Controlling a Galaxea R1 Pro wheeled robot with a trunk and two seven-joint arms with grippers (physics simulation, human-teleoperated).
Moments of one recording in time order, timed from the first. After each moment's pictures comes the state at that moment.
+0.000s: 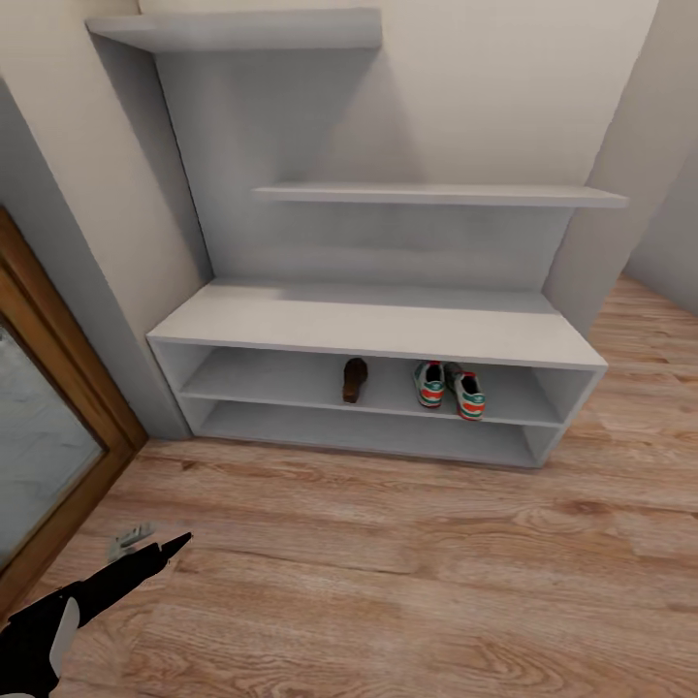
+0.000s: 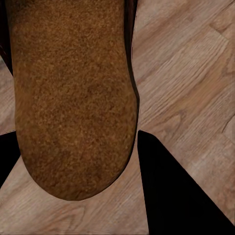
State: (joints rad) left arm -0.46 0.18 0.64 -0.76 -0.04 0.37 -0.74; right arm -0.10 -0.34 -0.90 -1.46 -0.32 0.84 0.03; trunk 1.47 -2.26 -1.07
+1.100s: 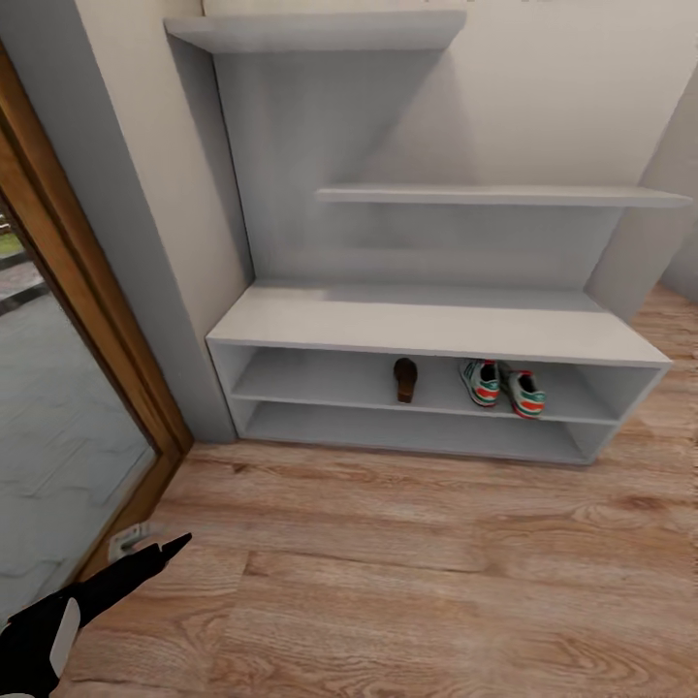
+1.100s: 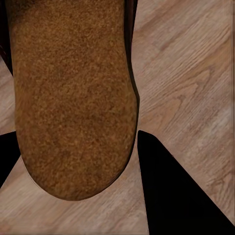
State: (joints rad) left arm -0.46 0.18 0.64 -0.76 -0.04 0.37 -0.74; right arm -0.10 -0.34 -0.90 -1.46 -0.32 0.84 0.03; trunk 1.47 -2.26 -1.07
